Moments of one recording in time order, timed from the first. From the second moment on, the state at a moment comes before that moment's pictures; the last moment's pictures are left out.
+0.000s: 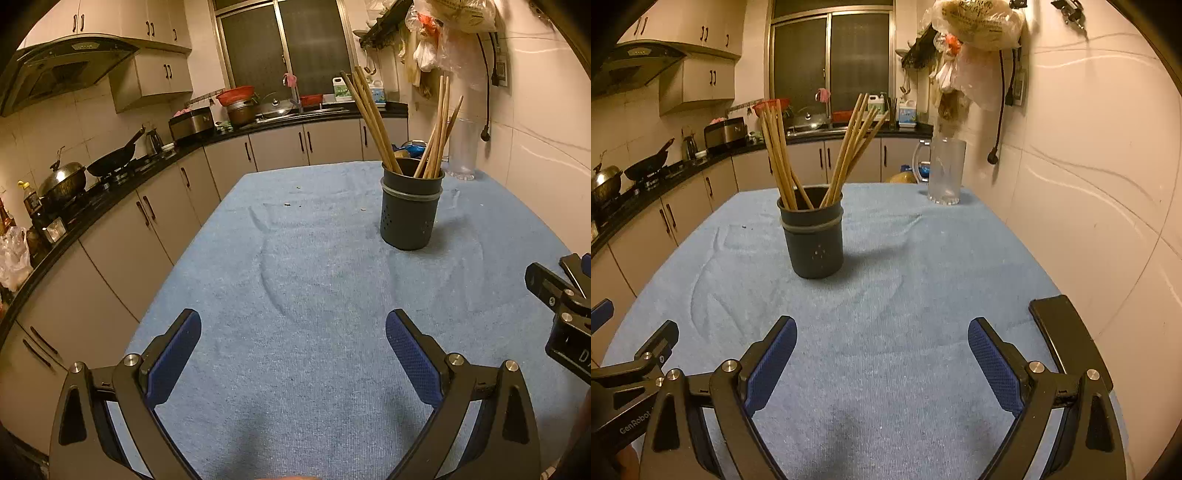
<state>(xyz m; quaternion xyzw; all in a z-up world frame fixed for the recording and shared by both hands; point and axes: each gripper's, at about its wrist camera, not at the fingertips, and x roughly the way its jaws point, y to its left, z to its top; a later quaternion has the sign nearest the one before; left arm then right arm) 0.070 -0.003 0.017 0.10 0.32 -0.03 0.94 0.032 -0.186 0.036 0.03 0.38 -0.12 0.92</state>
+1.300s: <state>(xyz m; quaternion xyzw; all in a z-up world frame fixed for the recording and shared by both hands) 0.070 0.003 0.012 0.07 0.31 -0.04 0.95 0.026 -0.182 0.039 0.03 0.34 -0.12 0.93</state>
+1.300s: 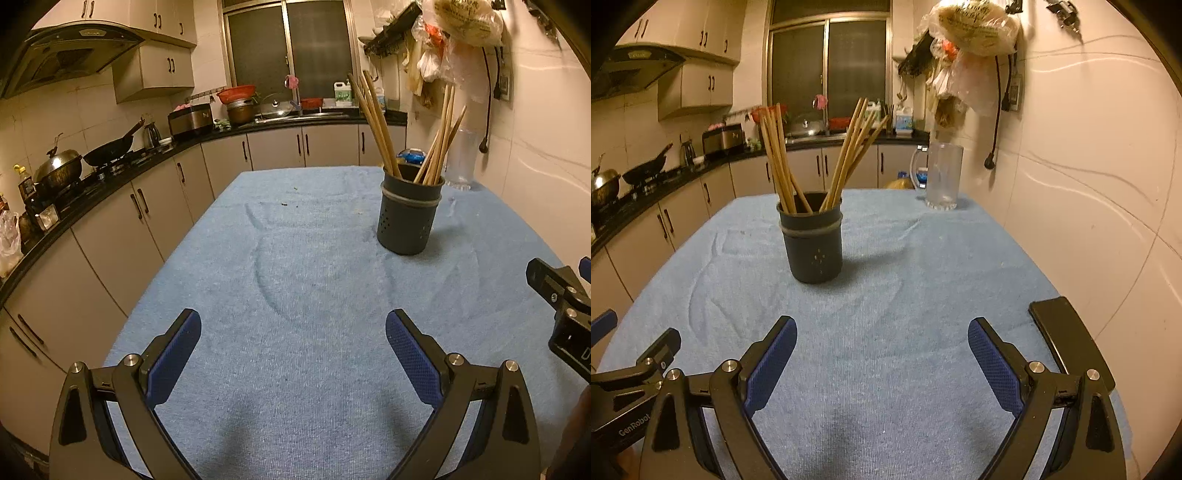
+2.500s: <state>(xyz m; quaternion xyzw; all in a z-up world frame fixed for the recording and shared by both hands) 0.071 0.002 0.010 0.07 0.31 -0.05 0.95 0.028 -0.179 0.035 0.02 0.35 -0.12 0.93</state>
